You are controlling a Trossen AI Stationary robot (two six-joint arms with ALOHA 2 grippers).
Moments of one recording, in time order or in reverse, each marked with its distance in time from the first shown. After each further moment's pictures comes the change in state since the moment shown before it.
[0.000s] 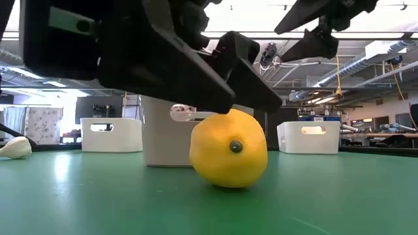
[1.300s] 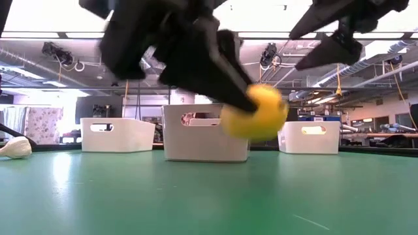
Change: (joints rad) left arm -0.007 -0.056 0.083 -0.225 -0.408 -0.058; right arm 0.179 0.102 -0.024 0.022 0.138 0.209
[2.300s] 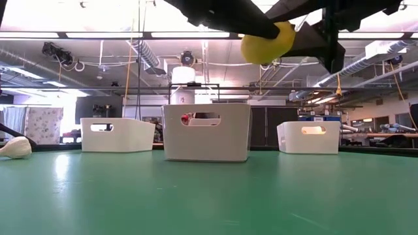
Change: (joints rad) left arm -0.007 -0.093 0.006 0.145 -0.380 0.014; right arm 0.027 0.207 -0.005 0.462 0.092 -0.018
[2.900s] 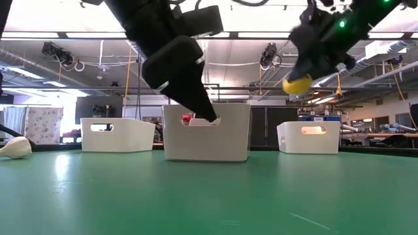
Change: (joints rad) left arm 0.086 0.001 -0.004 -0.533 0.058 -0.449; right arm -0.382 -0.318 0.002 -0.827 0.148 -0.011
